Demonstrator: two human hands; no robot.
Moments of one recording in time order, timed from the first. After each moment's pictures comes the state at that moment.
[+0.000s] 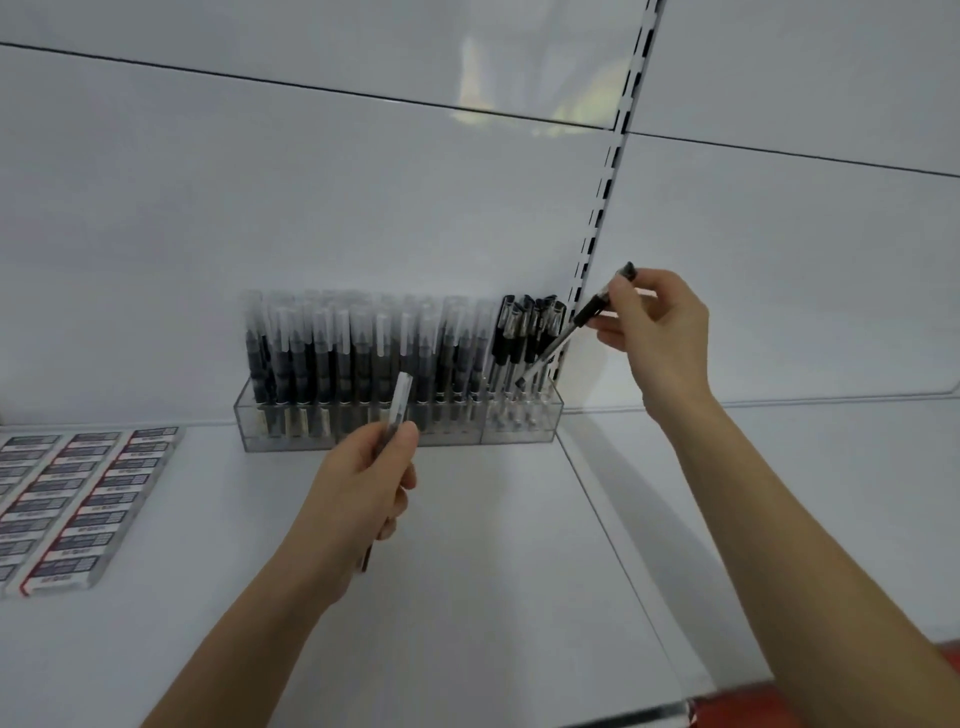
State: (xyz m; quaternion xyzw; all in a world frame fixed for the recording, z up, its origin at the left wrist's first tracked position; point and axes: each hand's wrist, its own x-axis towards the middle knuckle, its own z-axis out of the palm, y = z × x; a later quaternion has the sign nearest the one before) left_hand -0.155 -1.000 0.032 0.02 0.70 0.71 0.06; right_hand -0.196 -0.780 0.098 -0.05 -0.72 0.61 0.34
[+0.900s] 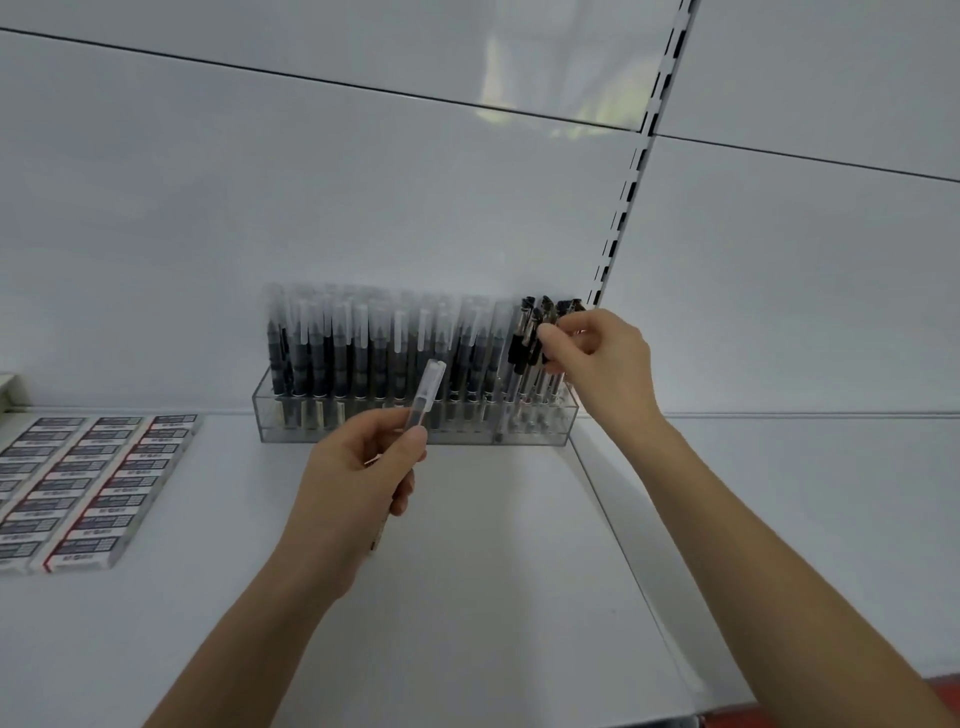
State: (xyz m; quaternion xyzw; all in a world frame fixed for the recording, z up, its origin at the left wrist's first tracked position) left_hand -0.152 -1.007 0.031 0.03 0.69 0.73 -0.02; right_hand -0.207 -0.810 0.072 -0.02 -0.85 0.46 0.26
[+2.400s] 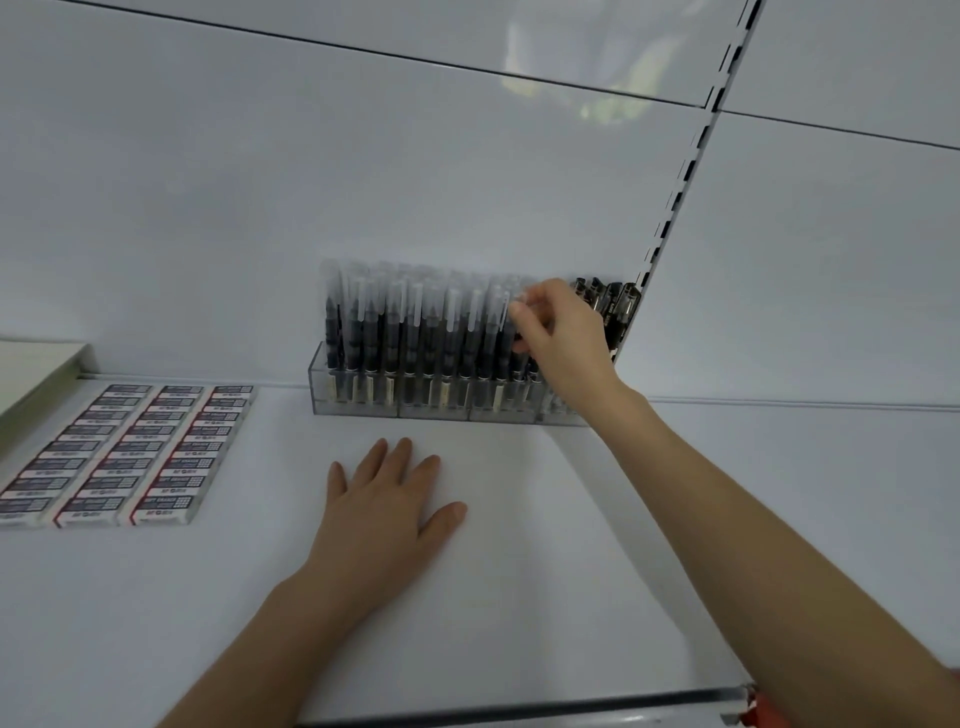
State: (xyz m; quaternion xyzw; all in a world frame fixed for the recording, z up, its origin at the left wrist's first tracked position) left_hand -0.149 -1.040 -0.020 0.14 0.98 0.11 0.04; right_hand -0.229 -0.866 0.063 0.08 -0.88 0.41 0.23
